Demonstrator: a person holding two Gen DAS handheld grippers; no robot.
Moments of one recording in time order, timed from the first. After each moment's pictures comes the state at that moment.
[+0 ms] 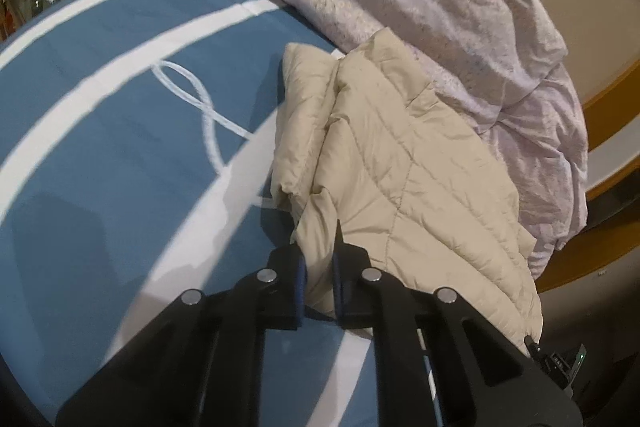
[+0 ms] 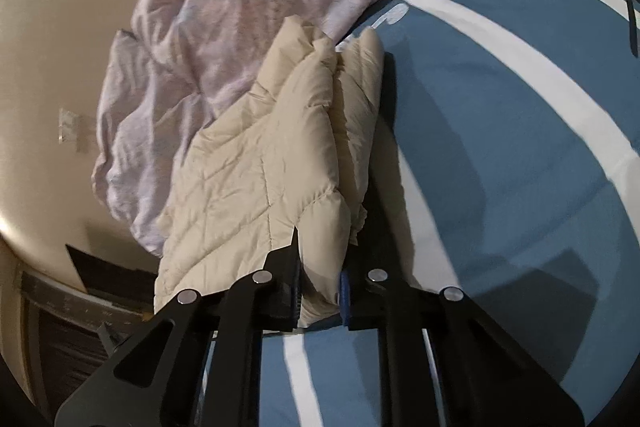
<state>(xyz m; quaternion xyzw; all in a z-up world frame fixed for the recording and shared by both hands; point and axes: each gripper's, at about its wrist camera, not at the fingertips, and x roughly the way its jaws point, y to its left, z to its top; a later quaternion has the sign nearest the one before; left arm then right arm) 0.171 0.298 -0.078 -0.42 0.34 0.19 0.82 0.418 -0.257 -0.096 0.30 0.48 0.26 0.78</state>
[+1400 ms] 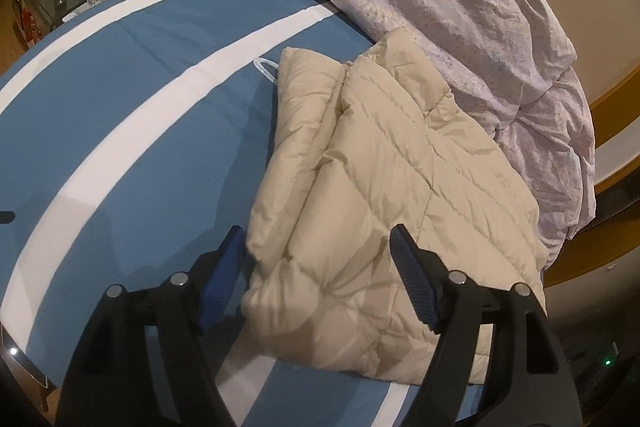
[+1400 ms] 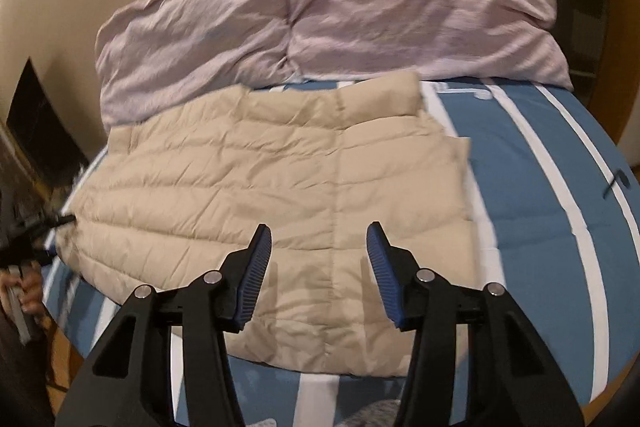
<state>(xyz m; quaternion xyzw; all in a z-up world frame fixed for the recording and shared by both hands) 0.107 0.322 -0.086 -0.41 0.36 0.20 0.81 0.294 -0.145 -0.045 -0.02 0.38 0.27 0.88</state>
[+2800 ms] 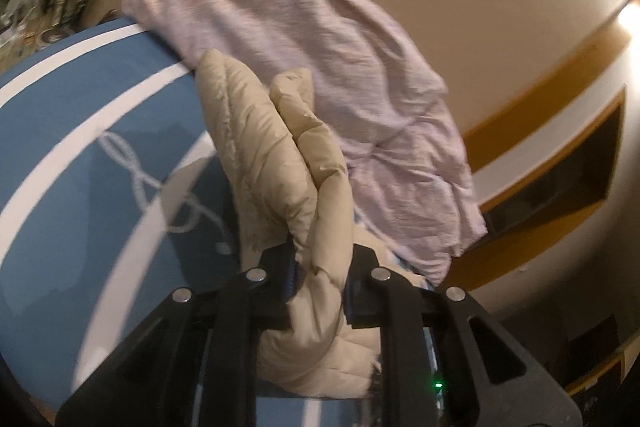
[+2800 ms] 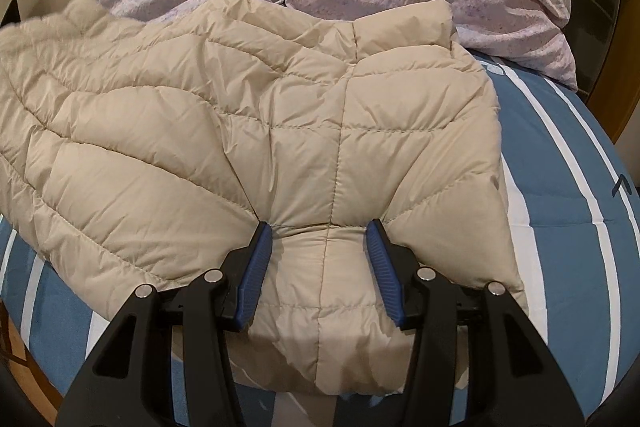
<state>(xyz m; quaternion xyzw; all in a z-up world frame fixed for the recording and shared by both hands) 0.132 0.272 0.037 -0.45 0.23 0.05 0.87 0.293 -0.122 -0.103 -0.10 0.40 0.24 0.88</state>
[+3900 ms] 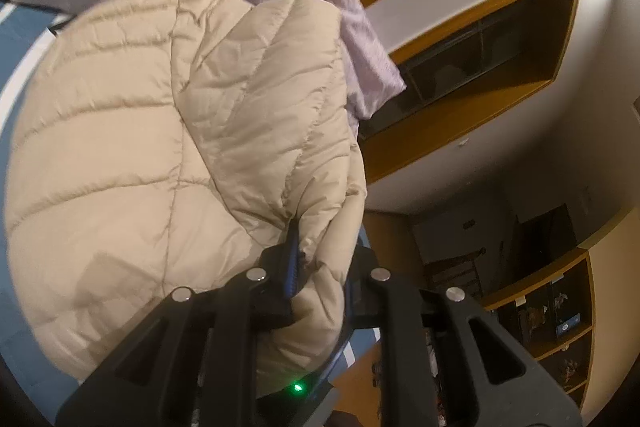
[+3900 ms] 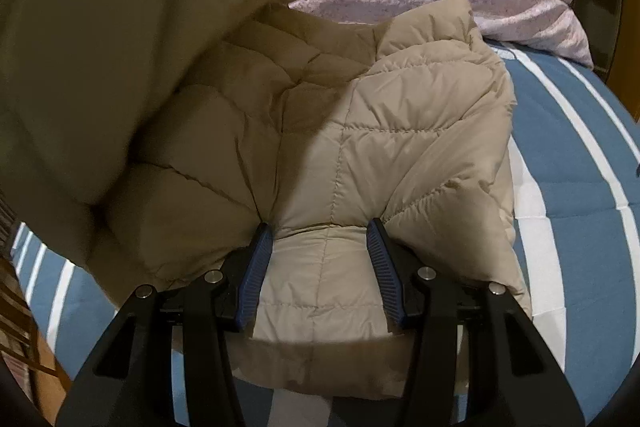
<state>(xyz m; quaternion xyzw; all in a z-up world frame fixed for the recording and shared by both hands) 0.300 0.023 0.033 -0.40 0.36 -0.18 0.82 0.300 -0.138 -0.104 -0.03 0.41 0.28 0.87</state>
